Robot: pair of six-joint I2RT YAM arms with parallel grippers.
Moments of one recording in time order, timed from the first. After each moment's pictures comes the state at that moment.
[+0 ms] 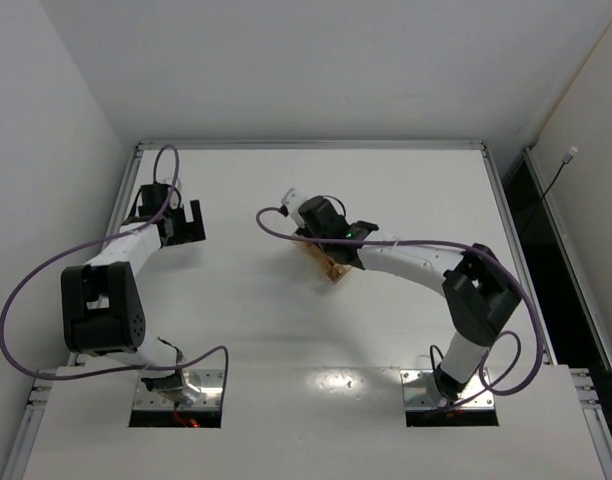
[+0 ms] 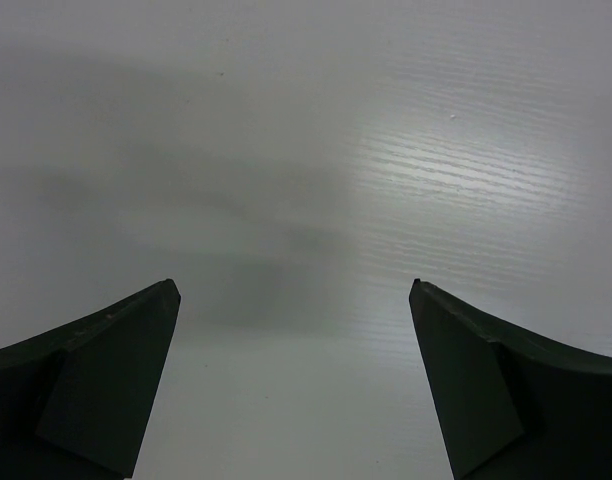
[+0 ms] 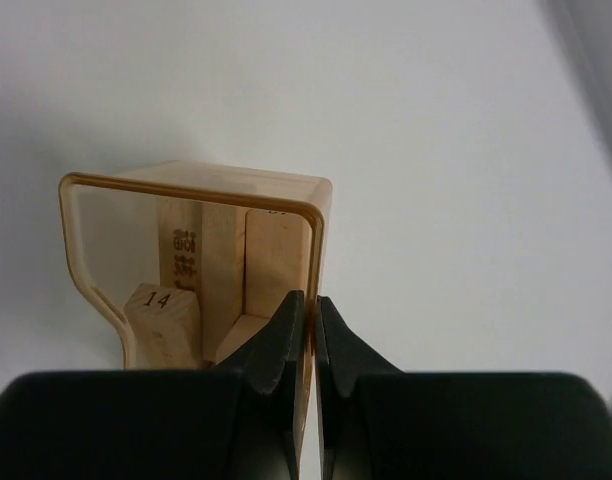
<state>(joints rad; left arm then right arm) 0.13 1.52 0.93 -0.27 0.00 -0.07 0.81 1.73 1.16 -0.19 0.37 -0.31</state>
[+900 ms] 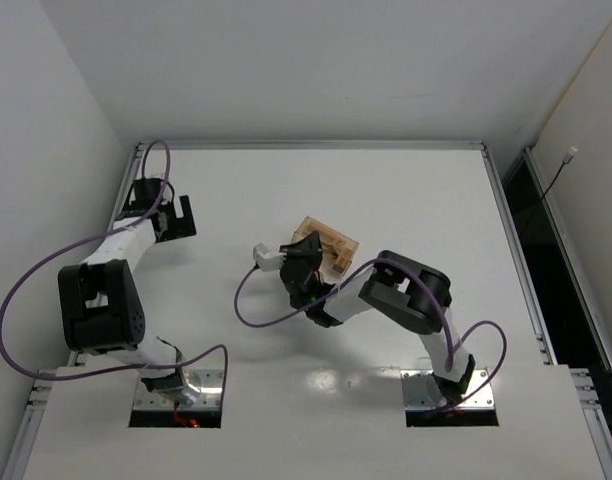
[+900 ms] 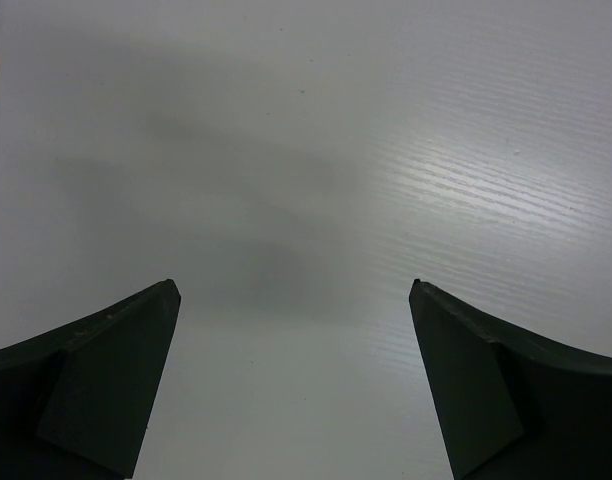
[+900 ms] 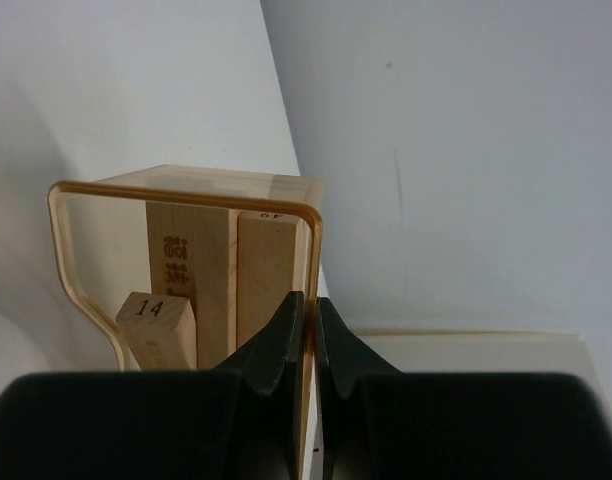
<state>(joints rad) 0.16 1.53 0.99 -0.33 -0.10 -0.08 1.02 2.08 0.92 0.94 1.01 -1.18</state>
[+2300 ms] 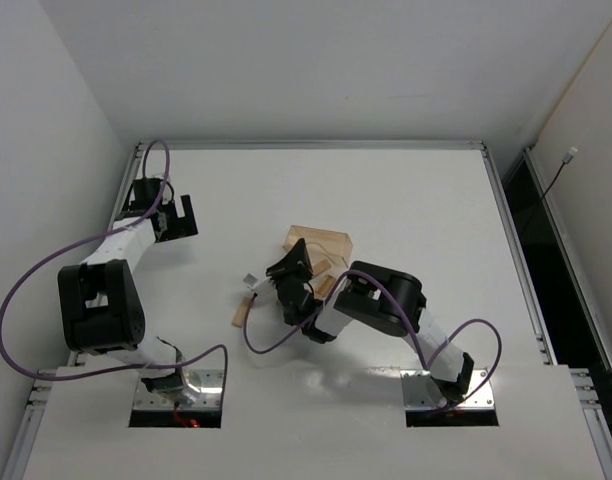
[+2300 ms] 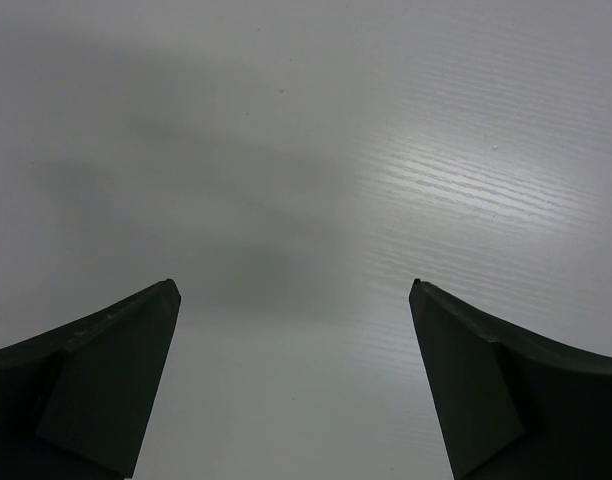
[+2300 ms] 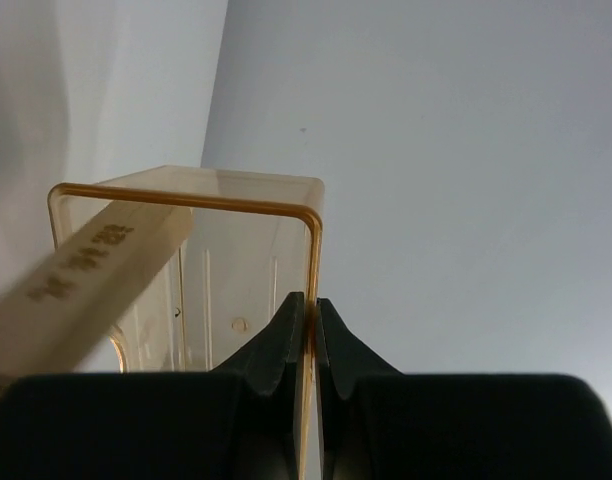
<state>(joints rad) 0.17 1.53 0.99 -0.33 -0.06 -0.09 1.13 2.24 0.89 1.30 1.01 -1.82</state>
